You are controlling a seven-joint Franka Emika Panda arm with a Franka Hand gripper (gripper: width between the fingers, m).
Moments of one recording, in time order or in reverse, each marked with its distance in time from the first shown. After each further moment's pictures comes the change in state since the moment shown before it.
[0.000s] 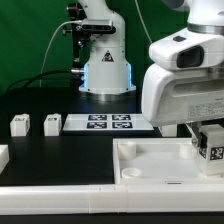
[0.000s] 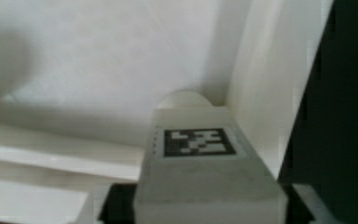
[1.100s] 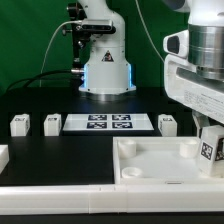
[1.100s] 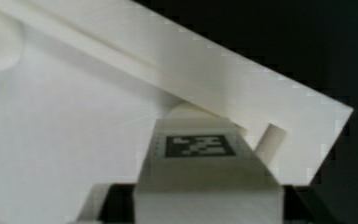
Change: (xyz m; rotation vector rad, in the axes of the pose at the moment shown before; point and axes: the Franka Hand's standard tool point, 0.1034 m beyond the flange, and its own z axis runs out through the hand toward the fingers) arm 0.000 -0.004 0.000 0.011 -0.005 1.360
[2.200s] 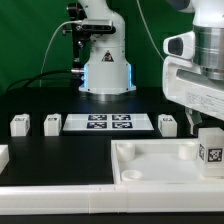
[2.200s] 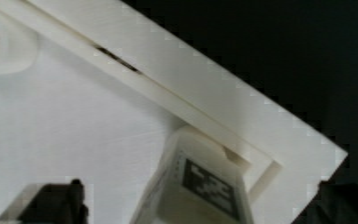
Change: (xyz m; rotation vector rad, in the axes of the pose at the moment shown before) arm -0.008 0.001 0.002 -0.009 -0.005 -0.370
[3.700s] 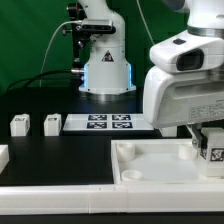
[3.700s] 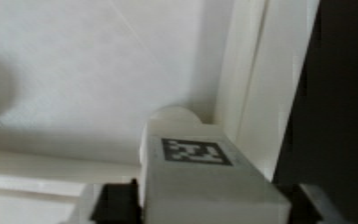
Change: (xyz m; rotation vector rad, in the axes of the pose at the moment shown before) arm 0.009 0.006 0.000 -0.004 0.001 -1.088
